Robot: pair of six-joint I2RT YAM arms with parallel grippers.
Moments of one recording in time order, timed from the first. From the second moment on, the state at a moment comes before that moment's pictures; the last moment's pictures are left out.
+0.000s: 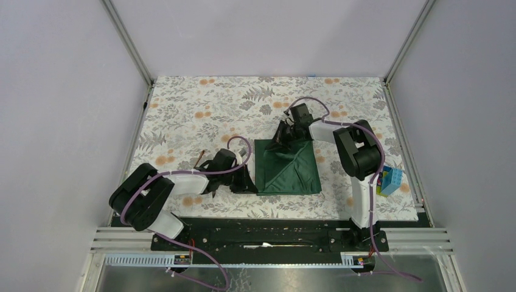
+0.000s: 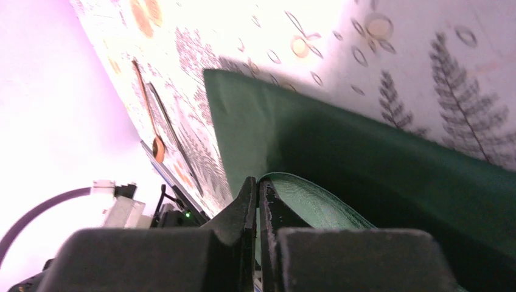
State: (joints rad) left arm -0.63 1.49 0.48 0.16 0.46 -0.81; right arm 0.43 2.09 1.27 -0.15 -0.65 0.82
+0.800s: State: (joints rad) left arm -0.64 1.46 0.46 0.17 0.45 -0.83; right arm 0.45 2.21 1.42 -0.12 -0.68 0.84
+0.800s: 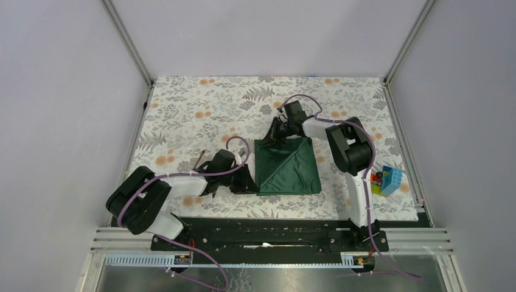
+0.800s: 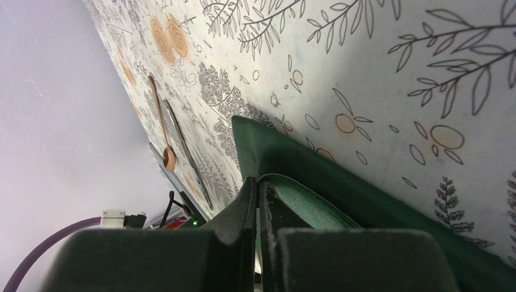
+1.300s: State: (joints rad) left arm -0.64 1.35 0.44 0.08 0.42 -0.83; right arm 0.45 2.23 1.44 -0.12 -0.68 0.84
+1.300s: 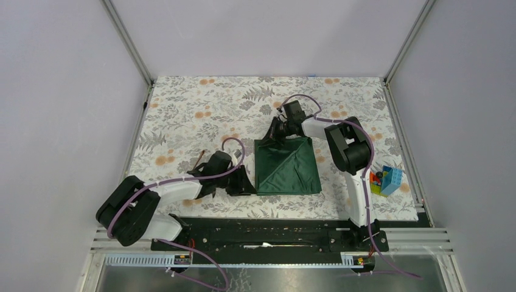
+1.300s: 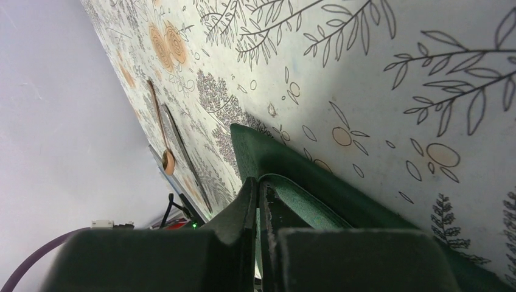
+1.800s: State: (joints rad) left arm -0.64 1.29 0.46 -0.01 0.39 -0.81; right arm 0.45 2.26 1.47 -0.12 -0.67 0.84
